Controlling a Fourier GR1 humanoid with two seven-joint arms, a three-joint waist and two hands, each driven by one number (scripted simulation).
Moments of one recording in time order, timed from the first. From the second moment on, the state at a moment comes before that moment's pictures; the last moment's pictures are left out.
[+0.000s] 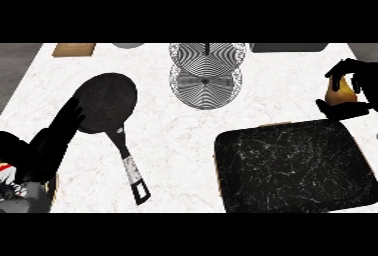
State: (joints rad) left arm -0.05 0.28 0.05 -1.57 0.18 -0.03 0.21; right arm -0.51 -0.70 0.17 -1.14 0.48 -0.09 -0.04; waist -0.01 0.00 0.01
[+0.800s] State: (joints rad) left arm -0.04 0.26 0.05 -1.56 0.15 -0.06 0.19; right arm -0.68 -0.65 0.03 -1.29 0.26 0.11 -0.09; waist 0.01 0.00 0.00
